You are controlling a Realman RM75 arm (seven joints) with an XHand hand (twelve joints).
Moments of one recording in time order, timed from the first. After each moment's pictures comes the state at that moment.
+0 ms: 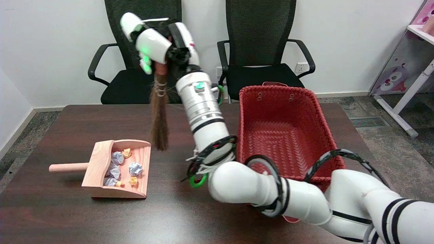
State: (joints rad) arm 0.62 -1.49 0.52 -1.53 -1.40 1.04 0.23
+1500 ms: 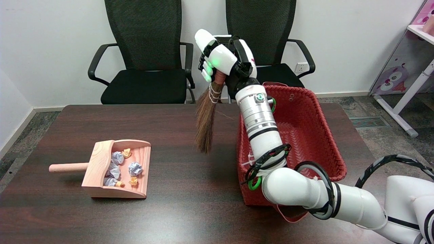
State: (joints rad) arm 0.47 -1.15 0.57 -1.69 -1.41 1.10 0.41
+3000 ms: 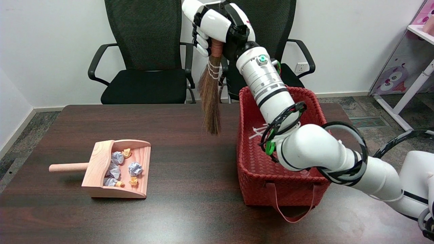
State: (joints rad) arm 0.61 -1.03 0.66 -1.87 -1.09 0.89 0.09
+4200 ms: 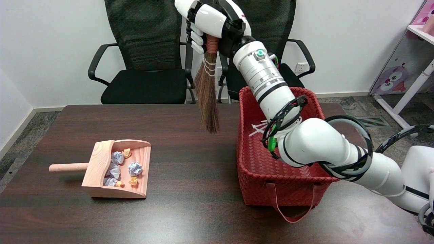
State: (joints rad) arm 0.64 -1.02 0.66 -1.89 -1.03 0.85 0.05
